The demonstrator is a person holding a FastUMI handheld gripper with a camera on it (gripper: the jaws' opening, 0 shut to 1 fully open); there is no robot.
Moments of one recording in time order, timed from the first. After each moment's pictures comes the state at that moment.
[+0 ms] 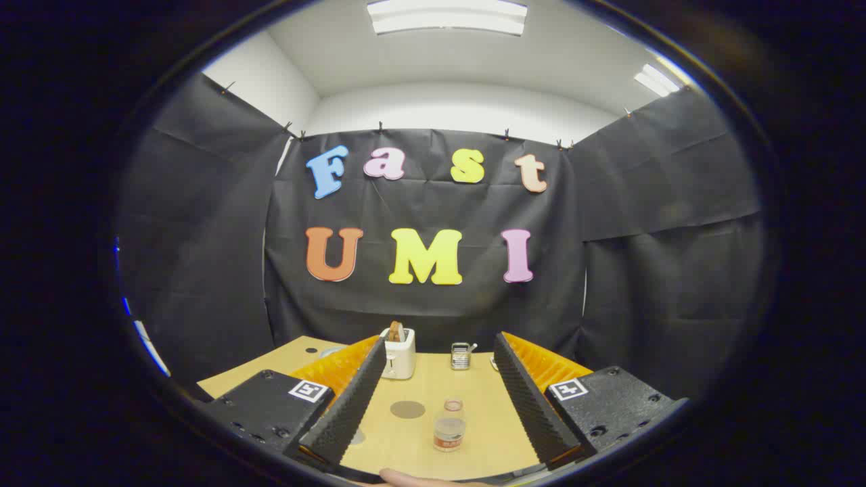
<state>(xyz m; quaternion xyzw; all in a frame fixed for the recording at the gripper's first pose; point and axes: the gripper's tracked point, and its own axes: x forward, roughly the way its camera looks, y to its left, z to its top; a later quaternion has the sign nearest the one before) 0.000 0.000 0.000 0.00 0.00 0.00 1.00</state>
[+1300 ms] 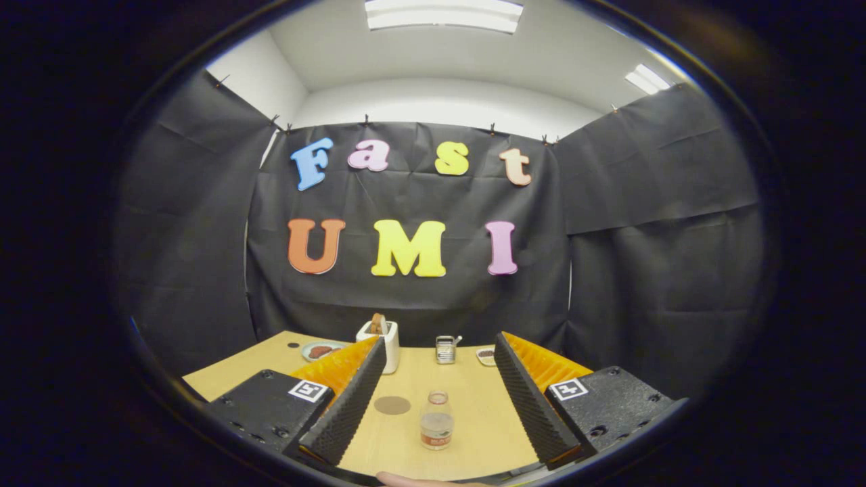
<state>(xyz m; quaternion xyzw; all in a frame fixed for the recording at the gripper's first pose) 0.018 -0.021 -0.043 0.00 0.01 -0.04 1.00</state>
